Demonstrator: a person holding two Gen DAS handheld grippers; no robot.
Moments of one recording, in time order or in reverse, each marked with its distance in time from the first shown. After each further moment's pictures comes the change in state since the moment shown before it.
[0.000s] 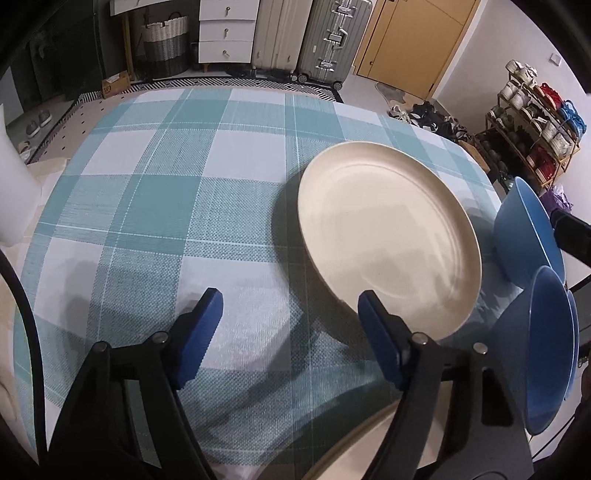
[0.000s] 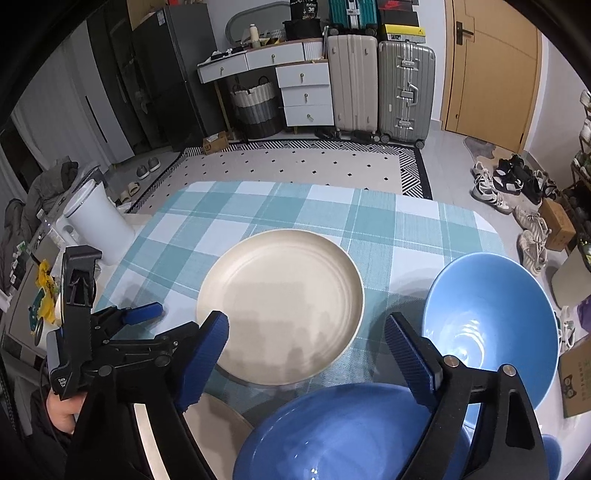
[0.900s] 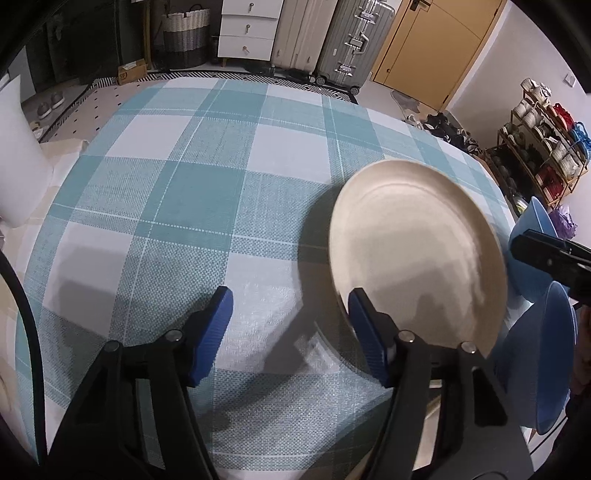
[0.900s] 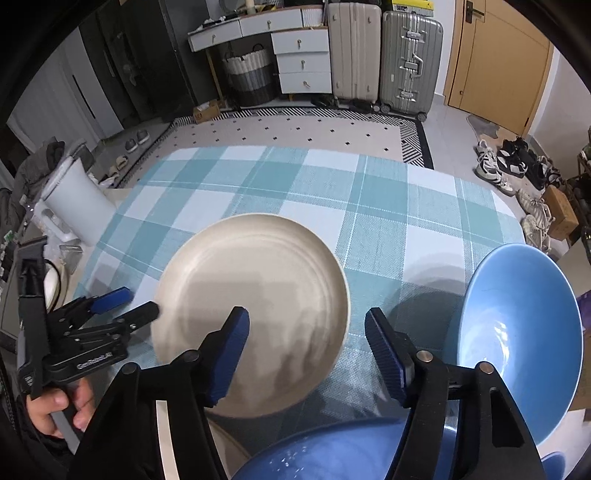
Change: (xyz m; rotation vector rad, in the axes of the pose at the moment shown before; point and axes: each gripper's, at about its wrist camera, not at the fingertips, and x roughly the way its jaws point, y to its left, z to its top) left arm -0.001 0.040 -0.003 -0.069 -0.004 0.010; right arm 0.060 0.001 0.009 -0.007 0.138 -0.030
